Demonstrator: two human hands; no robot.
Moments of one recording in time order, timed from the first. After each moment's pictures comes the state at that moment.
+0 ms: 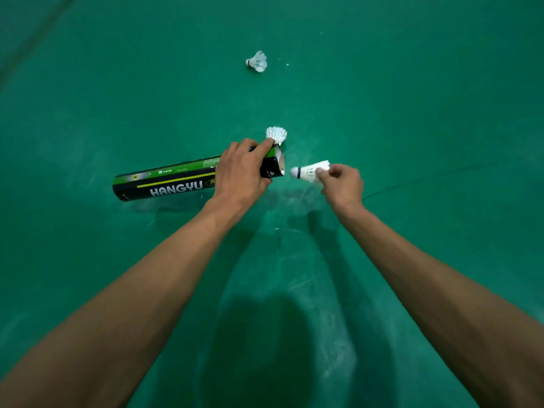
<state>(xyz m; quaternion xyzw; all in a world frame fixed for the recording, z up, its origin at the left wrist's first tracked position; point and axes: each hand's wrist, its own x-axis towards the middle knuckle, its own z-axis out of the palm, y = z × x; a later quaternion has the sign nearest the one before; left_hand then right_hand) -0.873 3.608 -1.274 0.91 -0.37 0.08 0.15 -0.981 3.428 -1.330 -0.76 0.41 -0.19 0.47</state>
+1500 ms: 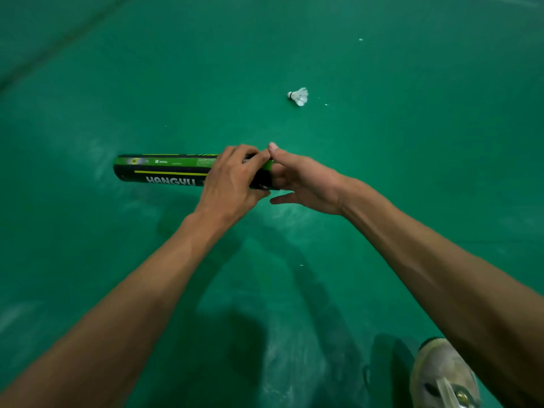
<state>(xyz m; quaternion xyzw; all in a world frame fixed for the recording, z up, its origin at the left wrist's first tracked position) -0.806 3.695 -1.250 0.87 -0.38 0.17 0.26 -0.875 3.532 -1.187 -0.74 0.10 0.19 0.63</state>
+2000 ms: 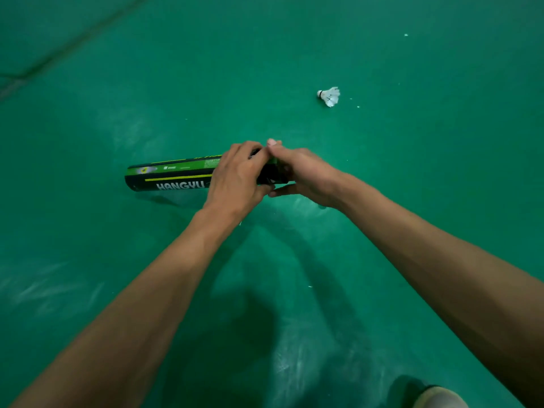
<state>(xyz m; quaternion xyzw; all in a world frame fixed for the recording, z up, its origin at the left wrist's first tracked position) -0.768 3.676 -1.267 0.91 -0.30 0.16 0.23 -0.800 3.520 -1.212 -0.72 0.09 0.17 0.67</state>
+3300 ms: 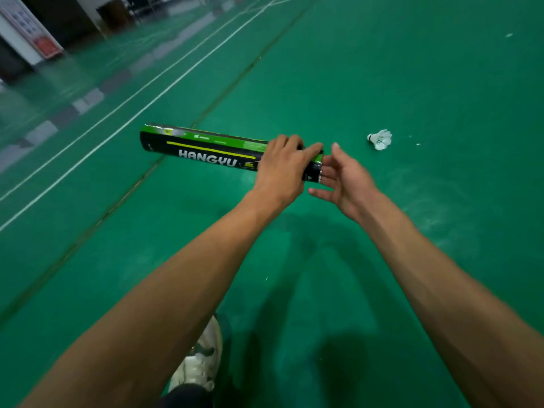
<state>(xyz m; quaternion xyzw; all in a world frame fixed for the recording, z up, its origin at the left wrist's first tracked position) -0.694 3.538 -1.149 0.94 -0.27 0.19 -0.06 -0.721 3.397 -1.187 -0.45 0.10 0.10 0.88</state>
